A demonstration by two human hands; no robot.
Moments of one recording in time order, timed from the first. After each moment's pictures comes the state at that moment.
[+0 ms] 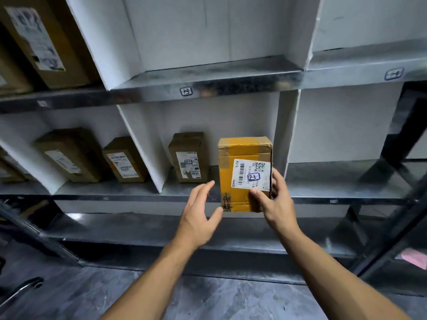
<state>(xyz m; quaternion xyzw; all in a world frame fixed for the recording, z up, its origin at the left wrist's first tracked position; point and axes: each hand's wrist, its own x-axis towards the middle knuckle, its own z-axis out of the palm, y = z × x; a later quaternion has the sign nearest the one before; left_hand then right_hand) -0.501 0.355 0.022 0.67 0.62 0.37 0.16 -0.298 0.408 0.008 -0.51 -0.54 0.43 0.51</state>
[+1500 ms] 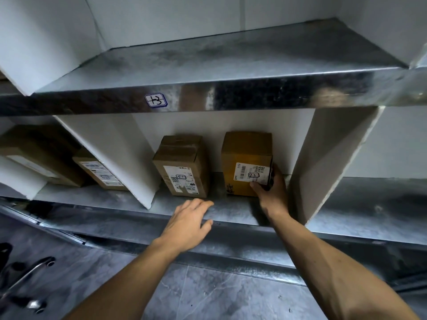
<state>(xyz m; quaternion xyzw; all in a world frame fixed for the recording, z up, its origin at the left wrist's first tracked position) -0.556 0.508 -0.026 0.73 0.67 0.05 0.11 -0.342 0.618 -0.064 -0.57 -0.48 0.49 0.46</state>
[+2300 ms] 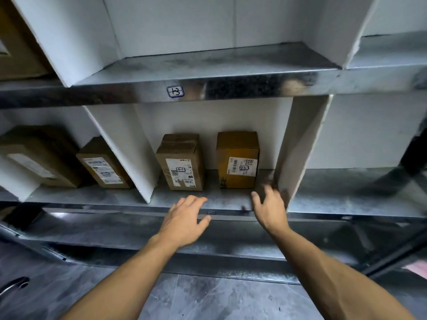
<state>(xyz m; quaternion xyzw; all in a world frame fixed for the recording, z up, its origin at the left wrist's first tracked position) -0.551 0.457 -0.007 0.73 0.67 0.07 0.09 -0.321 0.527 -0.053 -0.68 -0.61 0.28 0.29</state>
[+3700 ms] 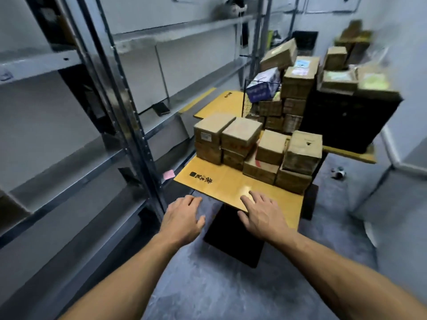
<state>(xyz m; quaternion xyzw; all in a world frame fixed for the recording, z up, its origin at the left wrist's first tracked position) -0.144 0.118 -0.017 0.98 0.18 0.03 0.09 -0.010 -0.079 -0.037 -0.92 -0.38 -0.02 0.02</state>
